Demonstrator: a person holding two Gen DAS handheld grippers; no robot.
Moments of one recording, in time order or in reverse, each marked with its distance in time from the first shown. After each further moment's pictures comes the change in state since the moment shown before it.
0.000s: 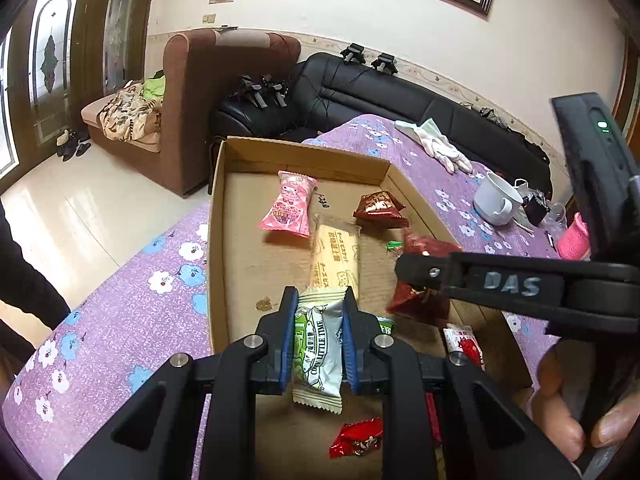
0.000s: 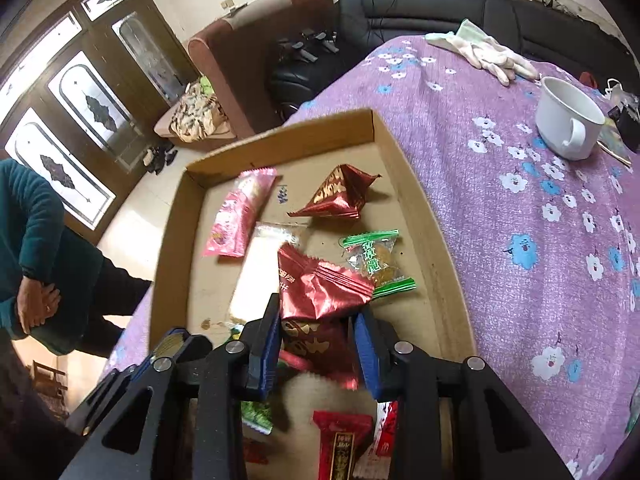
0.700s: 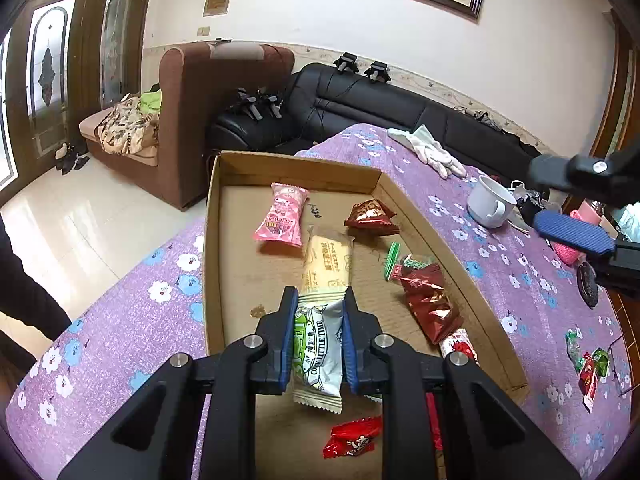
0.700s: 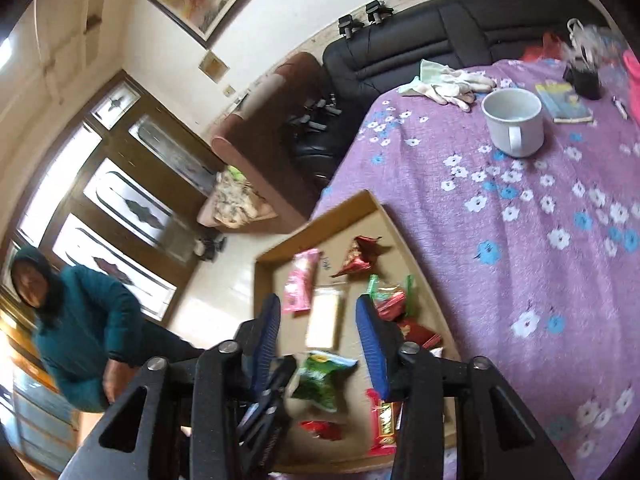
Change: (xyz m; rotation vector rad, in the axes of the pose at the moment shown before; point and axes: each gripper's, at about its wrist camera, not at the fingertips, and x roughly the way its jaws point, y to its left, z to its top) left arm -0.008 -0.006 -0.001 0.032 -0.040 -0.005; right arm -0.104 -0.030 -0.008 0.260 -0.199 0.227
